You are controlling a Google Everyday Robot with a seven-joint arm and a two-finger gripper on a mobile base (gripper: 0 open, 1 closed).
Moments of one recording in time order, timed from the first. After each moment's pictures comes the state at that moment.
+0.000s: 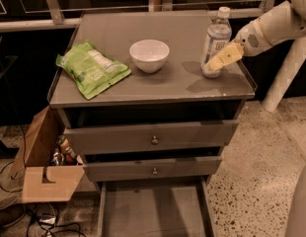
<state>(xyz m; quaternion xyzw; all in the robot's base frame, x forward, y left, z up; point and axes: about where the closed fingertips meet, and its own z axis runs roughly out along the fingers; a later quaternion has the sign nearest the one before) 0.685 -0.223 0.884 -0.38 0.85 0.20 0.32</state>
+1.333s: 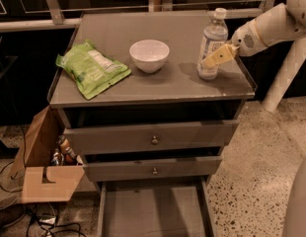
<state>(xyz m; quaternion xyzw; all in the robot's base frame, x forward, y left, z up) 0.694 -0.212 0.880 -0.38 0.84 0.21 0.33</state>
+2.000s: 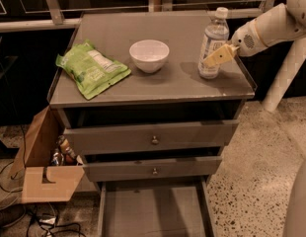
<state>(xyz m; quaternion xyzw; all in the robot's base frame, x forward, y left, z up) 0.694 -0.212 0.881 -0.38 0.84 0.21 0.33</state>
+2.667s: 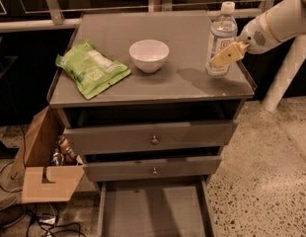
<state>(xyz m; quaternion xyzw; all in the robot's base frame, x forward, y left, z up) 0.660 -0.216 0.908 -0.40 0.84 0.16 0.33</state>
